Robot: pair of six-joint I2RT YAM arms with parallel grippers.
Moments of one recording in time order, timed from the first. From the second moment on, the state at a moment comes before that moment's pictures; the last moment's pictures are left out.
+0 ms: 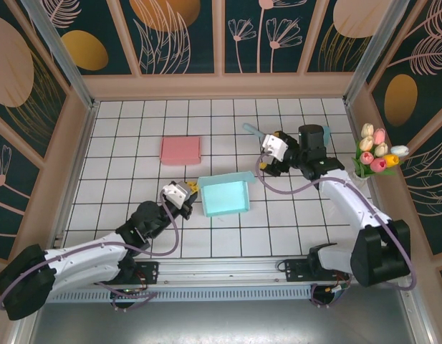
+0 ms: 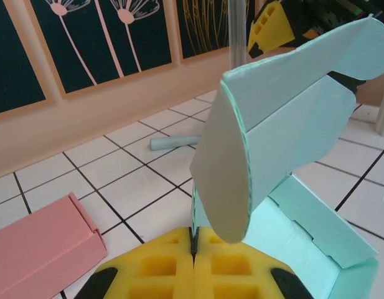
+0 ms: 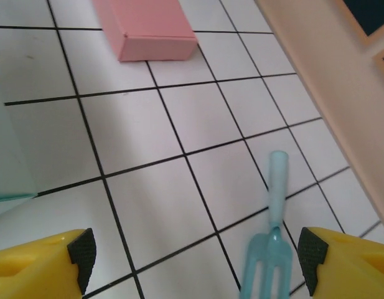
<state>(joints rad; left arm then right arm) -0.91 0.93 0.17 0.68 -0.19 0.08 0.26 1.28 0.88 -0.28 -0.52 -0.92</state>
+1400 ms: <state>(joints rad) -0.89 1.35 0.28 0.96 -0.45 0.01 0.58 1.35 0.85 -0.32 -0.53 -0.97</state>
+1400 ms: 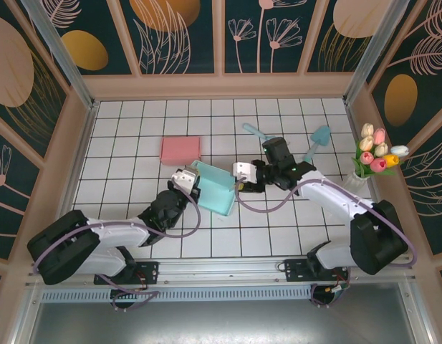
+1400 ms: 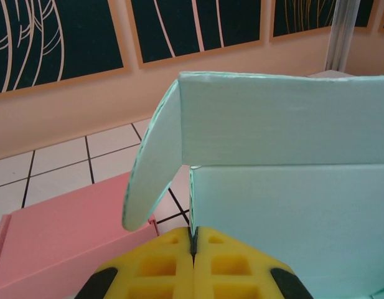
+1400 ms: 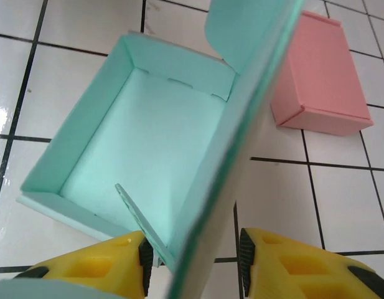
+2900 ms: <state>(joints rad) -0.88 1.31 0.02 0.96 -0.28 -0.33 1.00 1.40 0.83 -0.39 -0.04 -0.93</state>
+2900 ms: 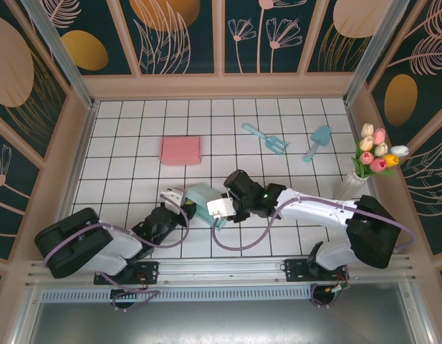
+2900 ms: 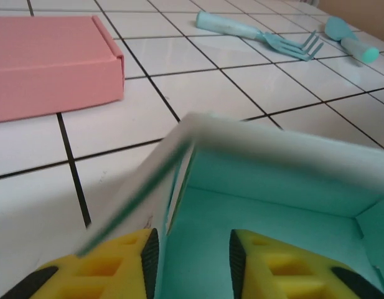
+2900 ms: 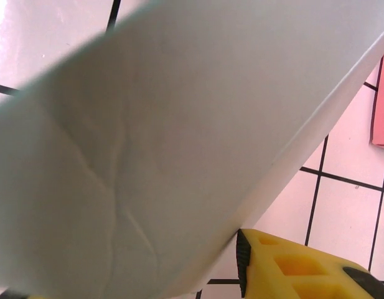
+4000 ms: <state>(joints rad) -0.88 0.63 0.22 0.03 -0.36 -0.66 1.01 1.44 0.83 -0.41 0.00 -0.91</state>
